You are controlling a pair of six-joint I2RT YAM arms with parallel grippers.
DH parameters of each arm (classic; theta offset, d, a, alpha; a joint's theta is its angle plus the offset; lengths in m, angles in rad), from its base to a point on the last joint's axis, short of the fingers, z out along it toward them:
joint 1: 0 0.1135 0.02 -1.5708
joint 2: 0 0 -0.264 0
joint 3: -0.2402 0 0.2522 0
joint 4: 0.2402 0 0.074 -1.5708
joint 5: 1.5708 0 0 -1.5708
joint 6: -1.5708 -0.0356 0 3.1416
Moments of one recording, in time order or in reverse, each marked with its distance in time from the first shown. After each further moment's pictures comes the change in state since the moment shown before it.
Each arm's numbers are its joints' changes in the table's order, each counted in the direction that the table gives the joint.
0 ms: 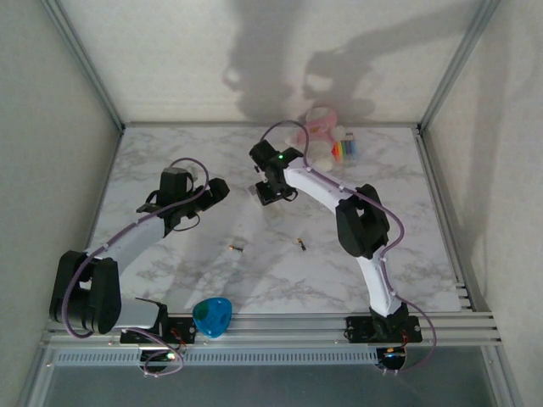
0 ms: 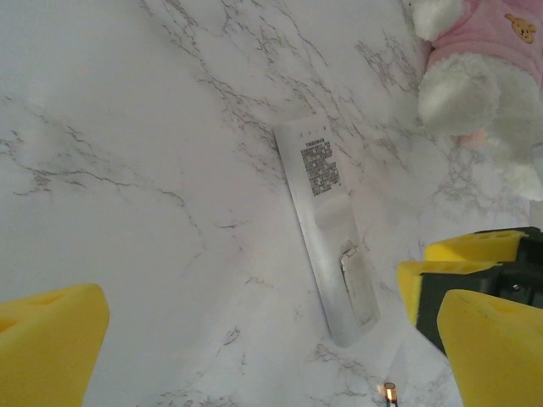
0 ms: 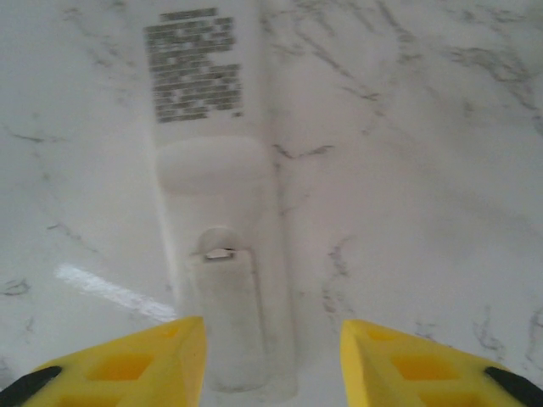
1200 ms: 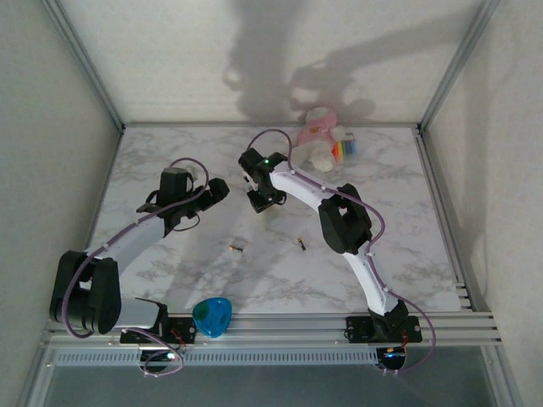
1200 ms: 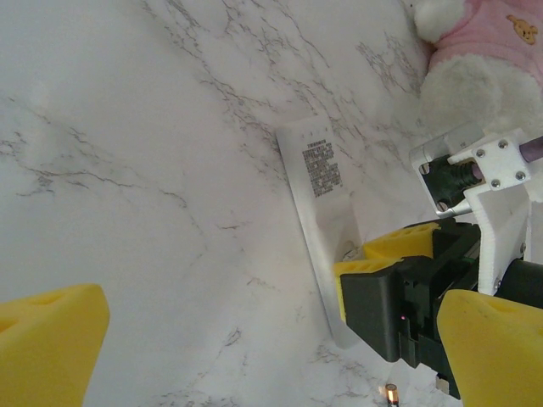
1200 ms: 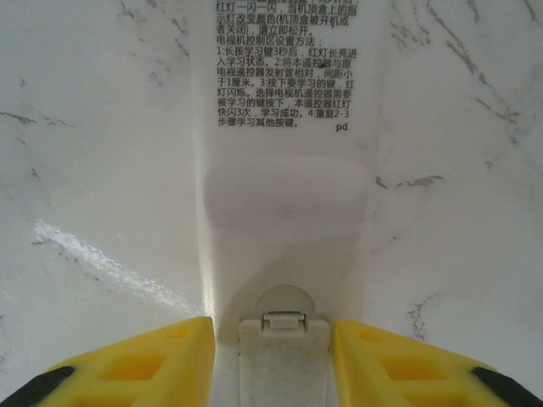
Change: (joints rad) left arm 0.000 0.000 0.000 0.001 -0.004 0.000; right arm 0.031 0.152 -0.128 0.063 -0.010 0.074
